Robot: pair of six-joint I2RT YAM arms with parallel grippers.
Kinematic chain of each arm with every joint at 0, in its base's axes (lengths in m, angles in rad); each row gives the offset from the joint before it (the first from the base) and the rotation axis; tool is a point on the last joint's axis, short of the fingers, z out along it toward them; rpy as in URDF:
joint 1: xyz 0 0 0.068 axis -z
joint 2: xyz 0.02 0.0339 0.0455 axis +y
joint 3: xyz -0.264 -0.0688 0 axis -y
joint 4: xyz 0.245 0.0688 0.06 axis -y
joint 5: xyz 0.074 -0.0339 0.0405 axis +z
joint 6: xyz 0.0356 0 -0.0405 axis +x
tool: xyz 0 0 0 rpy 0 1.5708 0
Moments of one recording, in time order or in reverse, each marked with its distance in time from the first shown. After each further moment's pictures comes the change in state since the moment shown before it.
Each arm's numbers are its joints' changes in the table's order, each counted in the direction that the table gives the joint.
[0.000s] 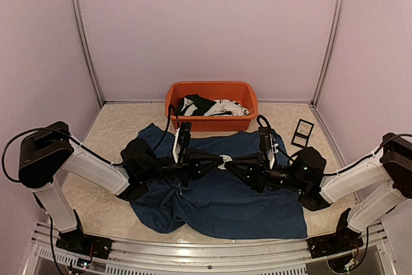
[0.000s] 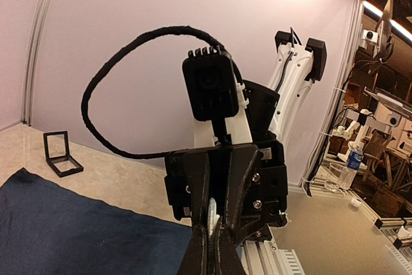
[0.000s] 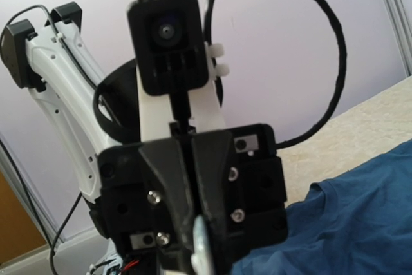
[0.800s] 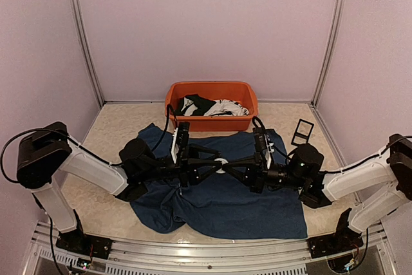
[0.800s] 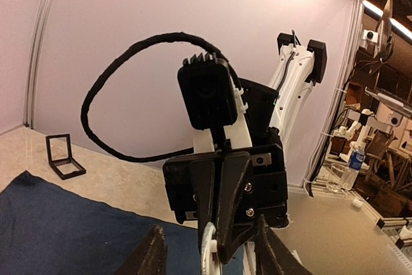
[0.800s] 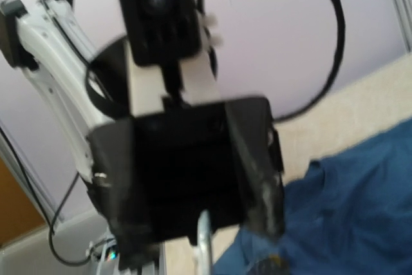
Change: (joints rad) left arm 0.000 -0.011 -0.005 0.001 0.004 0.005; right arm 0.000 -0.043 0.015 -0.114 0.020 -0.021
